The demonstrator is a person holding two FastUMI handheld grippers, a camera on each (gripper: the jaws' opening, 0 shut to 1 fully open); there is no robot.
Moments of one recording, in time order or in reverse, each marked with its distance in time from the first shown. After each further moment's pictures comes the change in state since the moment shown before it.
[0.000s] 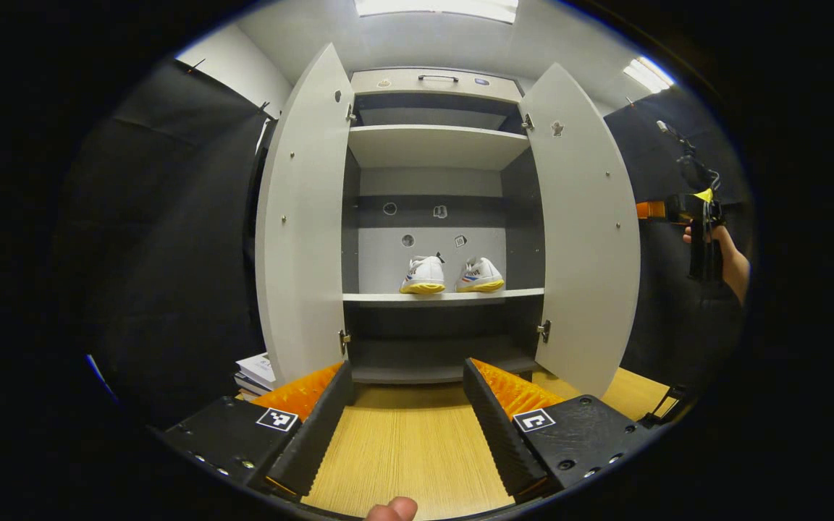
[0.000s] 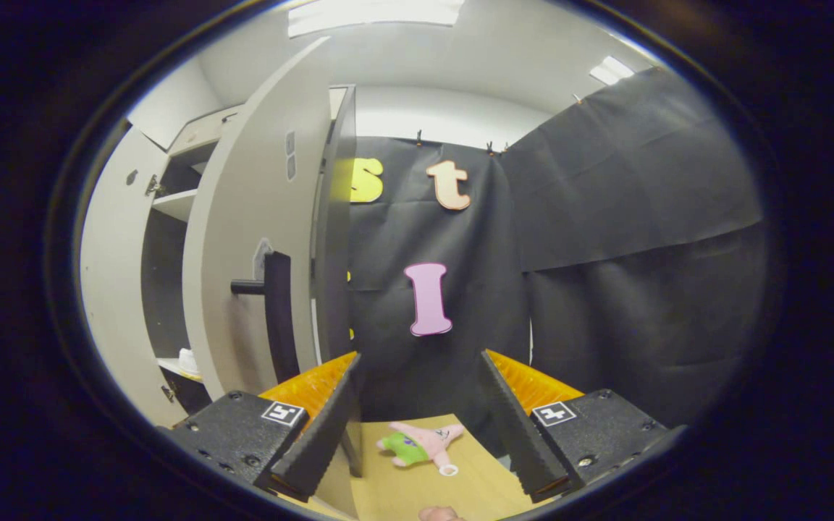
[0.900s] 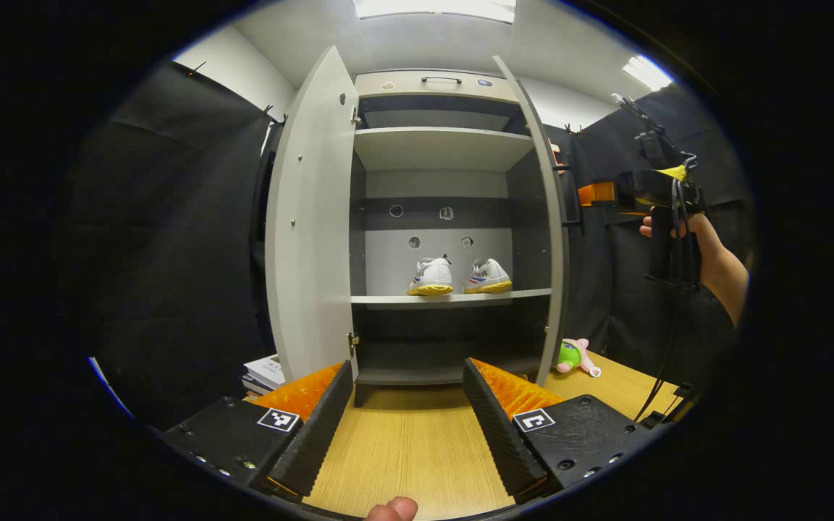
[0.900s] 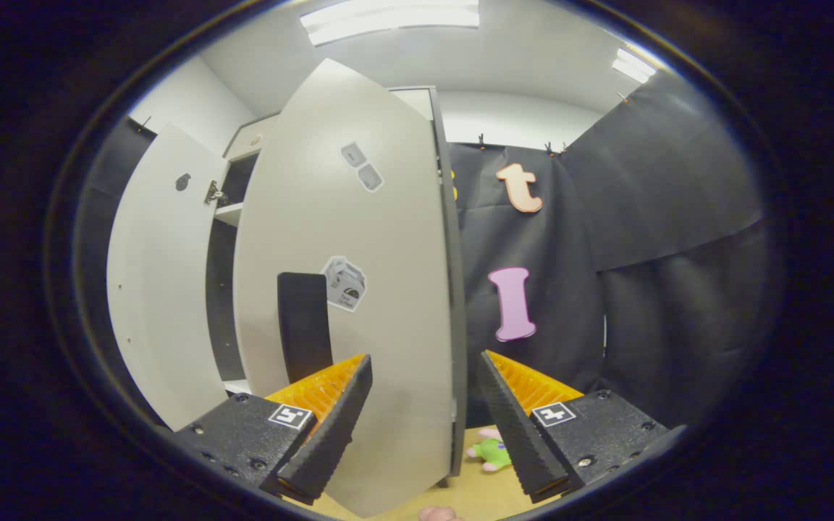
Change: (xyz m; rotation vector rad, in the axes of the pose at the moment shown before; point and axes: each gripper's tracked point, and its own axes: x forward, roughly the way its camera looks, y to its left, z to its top) left arm -0.005 0.015 0.002 0.010 -0.020 0.041; right arm 0.004 0.183 0.003 0.072 -0.010 0.266
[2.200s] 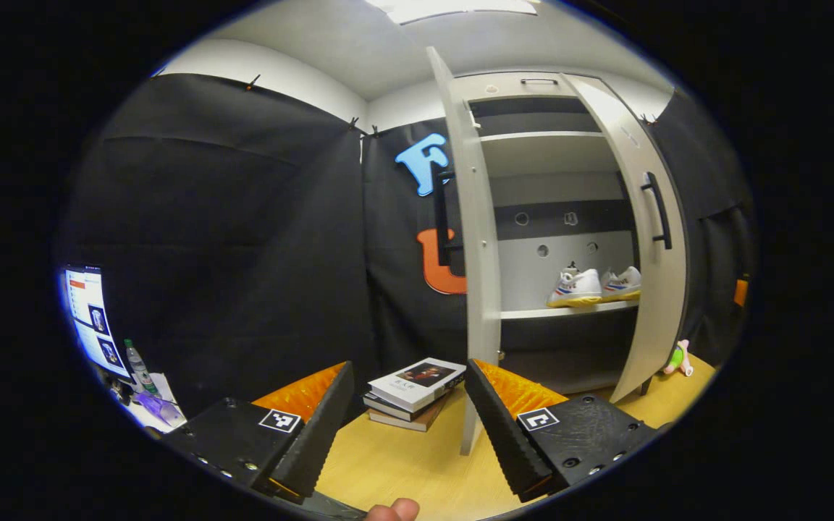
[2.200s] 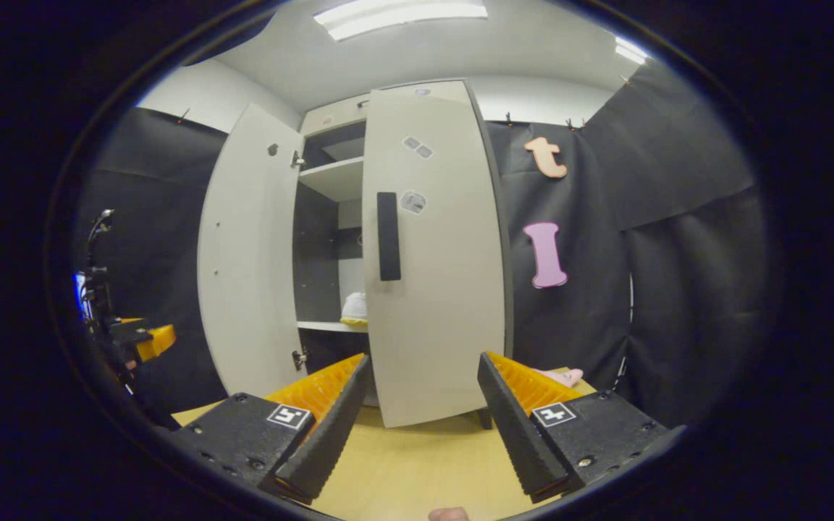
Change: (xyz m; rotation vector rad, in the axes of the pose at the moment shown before) left arm 0.002 0.198 0.033 -0.024 -0.032 0.406; right arm -0.163 0.055 -0.128 -0.003 0.130 0.161
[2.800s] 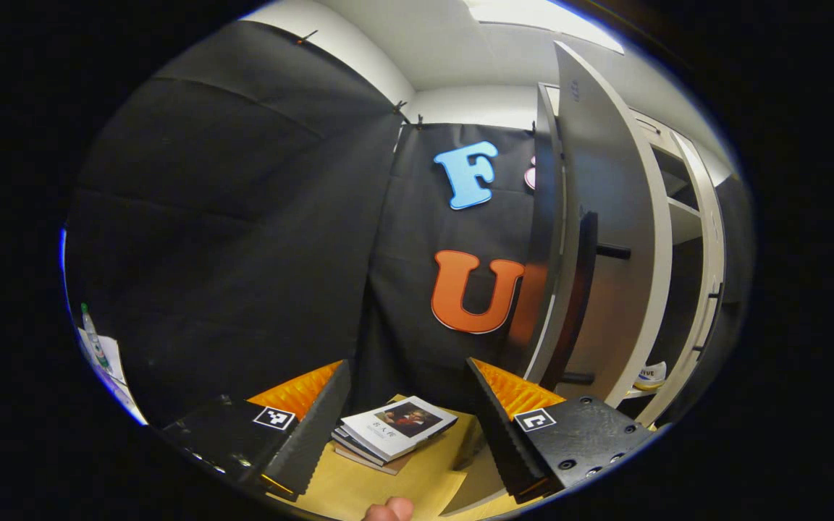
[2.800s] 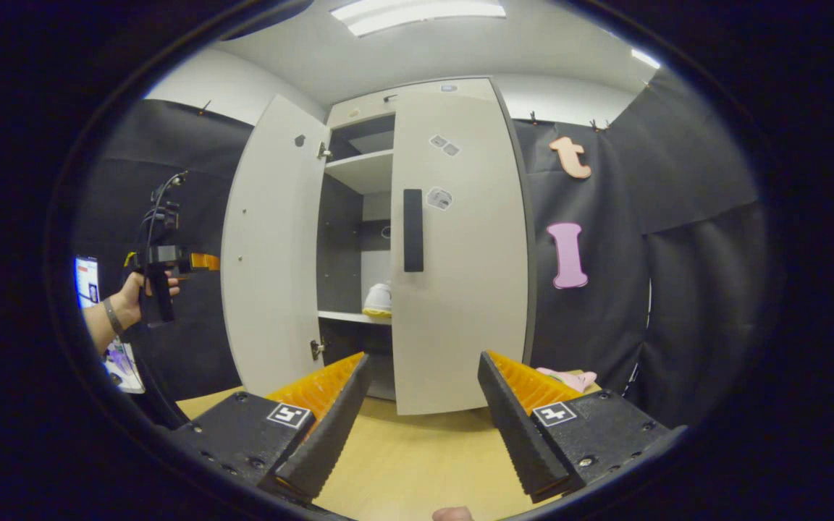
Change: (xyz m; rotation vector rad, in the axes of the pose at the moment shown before) left arm 0.132 0.021 0.077 -0.166 -0.006 -0.063; right arm -0.002 0.007 -0.008 -0.037 -0.003 0.023
